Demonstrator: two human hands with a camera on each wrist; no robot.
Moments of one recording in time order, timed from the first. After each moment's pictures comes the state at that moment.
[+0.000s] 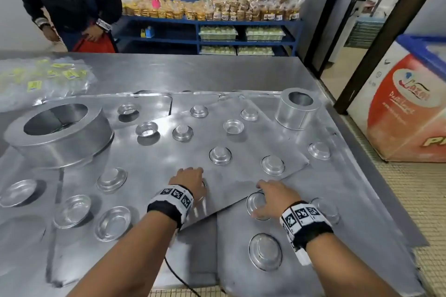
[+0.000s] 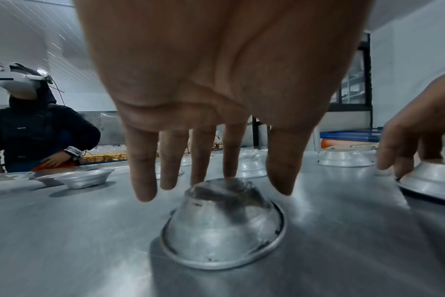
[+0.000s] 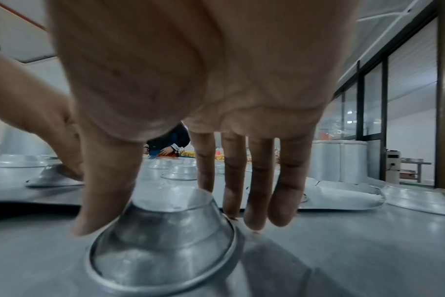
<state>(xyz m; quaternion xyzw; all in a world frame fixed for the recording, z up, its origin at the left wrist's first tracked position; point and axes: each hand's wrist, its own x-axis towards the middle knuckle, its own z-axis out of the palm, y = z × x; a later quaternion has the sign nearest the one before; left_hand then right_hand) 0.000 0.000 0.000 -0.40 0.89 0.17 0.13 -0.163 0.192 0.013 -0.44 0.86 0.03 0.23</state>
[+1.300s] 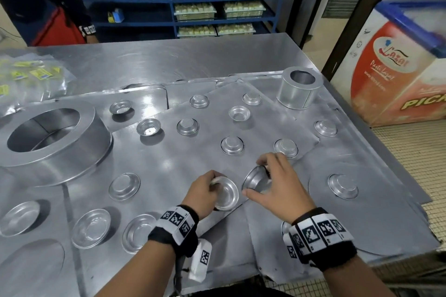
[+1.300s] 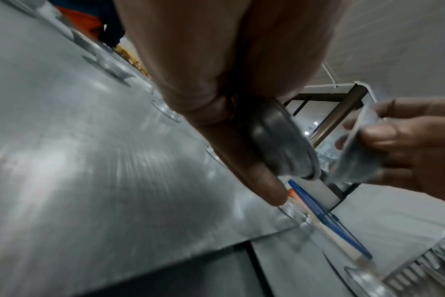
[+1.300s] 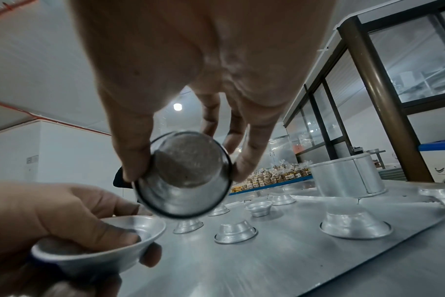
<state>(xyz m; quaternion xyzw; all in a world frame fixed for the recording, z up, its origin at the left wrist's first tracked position) 0.057 -0.004 -0.006 -0.30 0.78 0.55 -0.05 -0.066 0.167 0.061 -0.41 0.85 -0.32 0.09</state>
